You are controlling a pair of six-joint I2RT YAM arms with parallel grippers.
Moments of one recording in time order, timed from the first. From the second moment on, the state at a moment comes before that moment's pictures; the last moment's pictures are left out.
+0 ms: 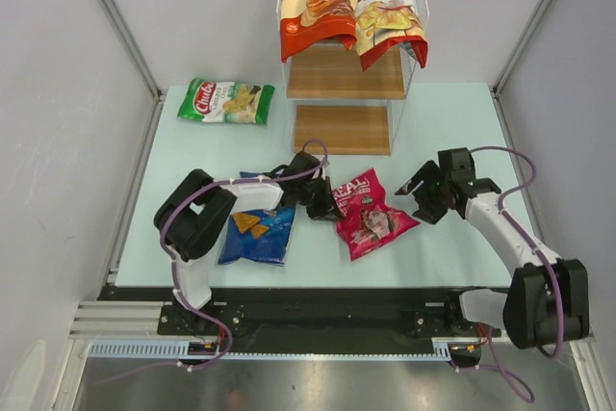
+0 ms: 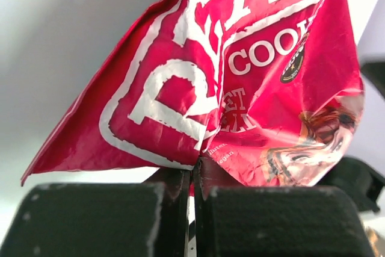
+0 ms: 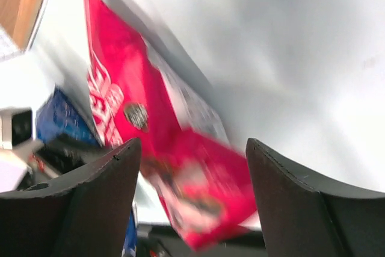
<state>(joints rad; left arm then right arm) -0.69 1.90 1.04 -0.03 0.49 -0.88 0.16 1.25 0.80 -0.53 -0.14 0.97</state>
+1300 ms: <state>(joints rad) -0.69 1.83 1.02 -0.14 0.30 -0.91 0.57 1.10 0.54 -0.32 -0.13 1.39</state>
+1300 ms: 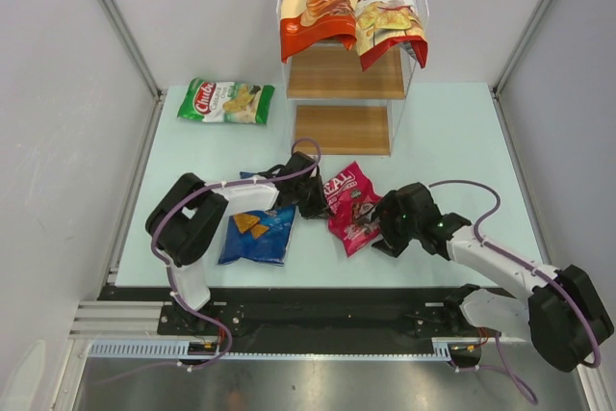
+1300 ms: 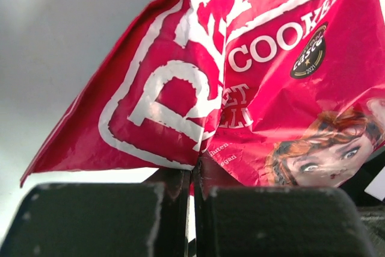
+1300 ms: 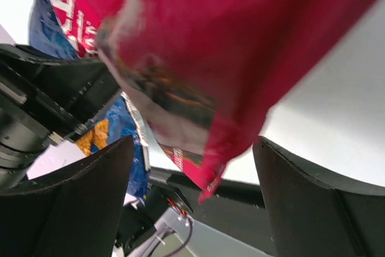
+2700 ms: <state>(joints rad) -0.56 1.45 1.09 -0.55 0.08 -0.77 0.49 0.93 0.54 -0.17 -0.09 1.20</state>
